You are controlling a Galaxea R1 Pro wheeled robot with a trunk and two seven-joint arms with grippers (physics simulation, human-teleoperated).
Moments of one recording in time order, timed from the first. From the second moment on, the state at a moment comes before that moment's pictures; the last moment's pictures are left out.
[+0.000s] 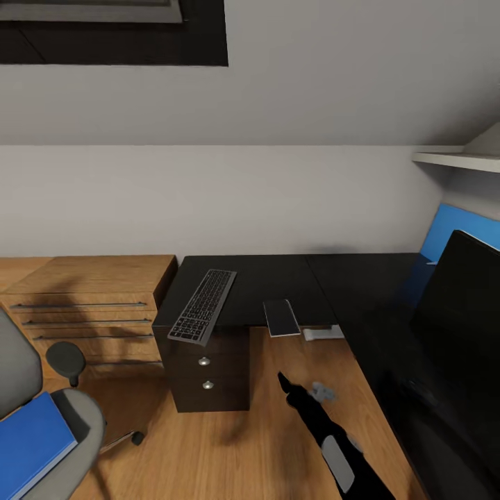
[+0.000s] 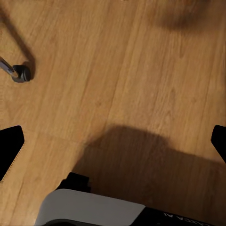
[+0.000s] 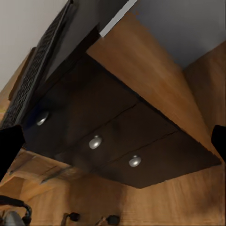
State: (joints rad) left arm -0.11 -0.05 -0.02 -0.19 0.28 -0.43 0.04; right arm -0.44 0.14 -0.17 -0.59 -0.47 -0.08 0.46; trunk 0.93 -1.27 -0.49
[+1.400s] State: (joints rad) left arm -0.11 -0.02 -0.02 -0.19 0.28 -0.43 0.04; right arm -0.44 0.14 -0.11 -0.09 -0.03 -0.45 0.12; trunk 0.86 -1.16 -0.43
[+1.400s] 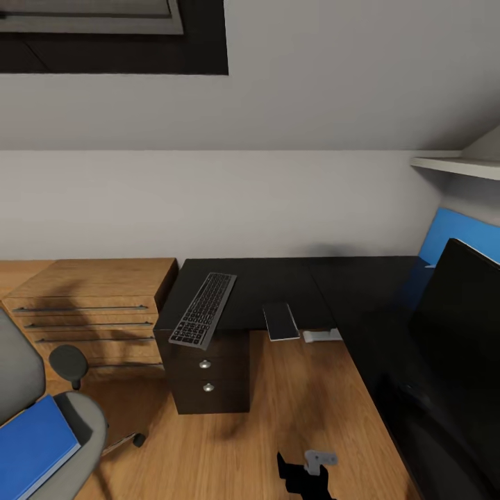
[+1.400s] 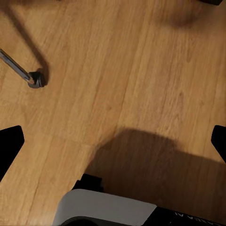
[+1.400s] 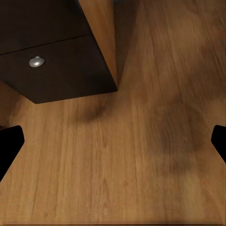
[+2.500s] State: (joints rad) left arm -0.11 -0.02 -0.01 -0.19 0.28 -0.43 0.04; right arm -0.44 0.14 -0.11 -0.07 -0.02 -0.50 0.12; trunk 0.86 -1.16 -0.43
